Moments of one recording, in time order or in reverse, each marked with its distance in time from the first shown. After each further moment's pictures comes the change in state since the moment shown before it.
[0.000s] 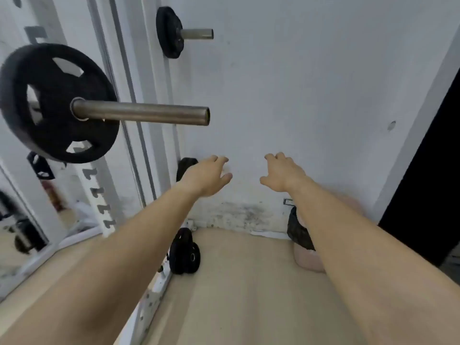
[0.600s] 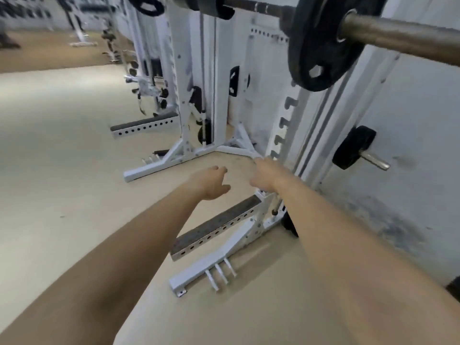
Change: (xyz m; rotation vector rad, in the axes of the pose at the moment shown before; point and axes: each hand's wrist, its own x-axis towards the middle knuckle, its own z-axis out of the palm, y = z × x) left_hand -0.347 -0.290 0.031 -0.005 -0.244 -0.871; right_hand -0.081 -0.433 0.193 -0.060 -0.418 -0.796
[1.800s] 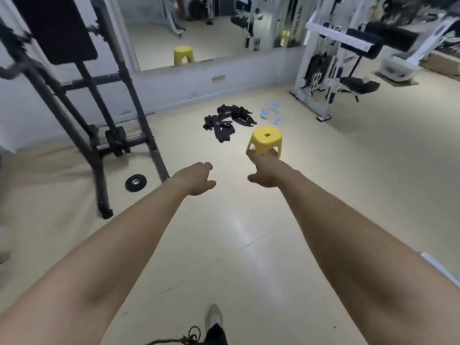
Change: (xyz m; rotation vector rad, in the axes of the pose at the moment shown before) left_hand -0.596 -0.440 0.091 -0.472 0.267 -1.700; right_hand -0.118 -0.787 0.204 -0.399 -0.343 -1.655
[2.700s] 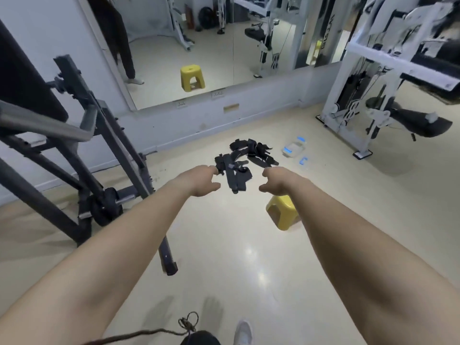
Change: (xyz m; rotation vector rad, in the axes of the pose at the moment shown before) left_hand 0.600 -0.135 -0.273 0.017 -0.040 -0.011; right_hand 0.640 0.049 -0.208 0.064 -0.142 0.036
